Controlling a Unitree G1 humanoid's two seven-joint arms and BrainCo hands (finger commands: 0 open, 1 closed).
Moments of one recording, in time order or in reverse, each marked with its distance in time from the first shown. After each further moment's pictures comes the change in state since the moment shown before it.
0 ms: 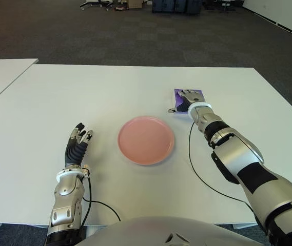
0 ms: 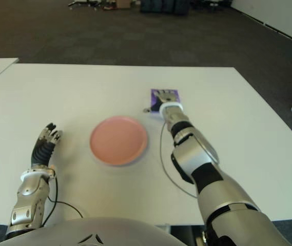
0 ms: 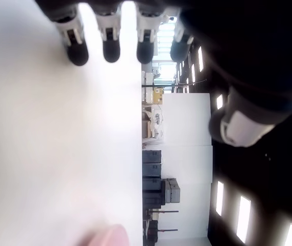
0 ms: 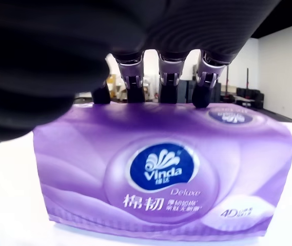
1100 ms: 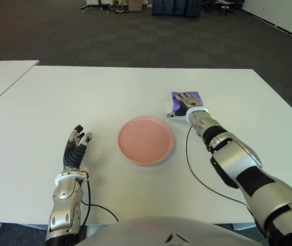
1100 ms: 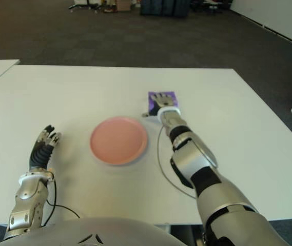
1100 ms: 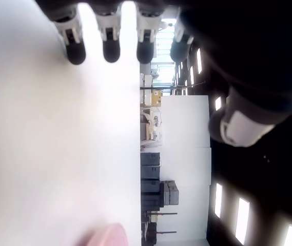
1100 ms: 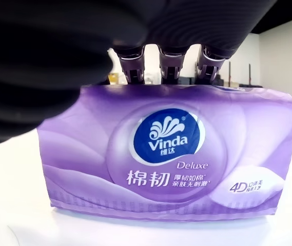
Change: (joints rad) left arm 0.039 -0.004 -0.004 -0.032 0.005 -0.002 0.006; right arm 0.048 0.021 0.032 -0.018 -0.017 -0.023 0.005
